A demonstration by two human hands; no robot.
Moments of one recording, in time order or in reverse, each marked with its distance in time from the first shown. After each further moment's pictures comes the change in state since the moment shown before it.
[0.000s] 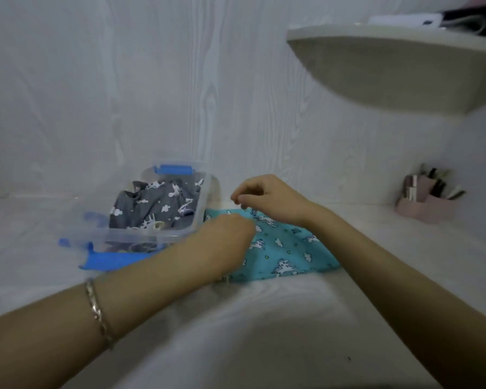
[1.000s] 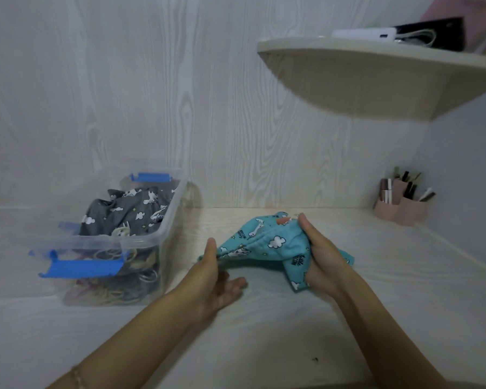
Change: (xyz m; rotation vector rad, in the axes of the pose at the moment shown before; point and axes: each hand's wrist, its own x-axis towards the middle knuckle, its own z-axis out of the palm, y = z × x) left_hand -0.008 0.045 0.065 -2.136 -0.113 -0.740; right_hand -0.104 0.089 -0.007 1.238 0.245 0.289
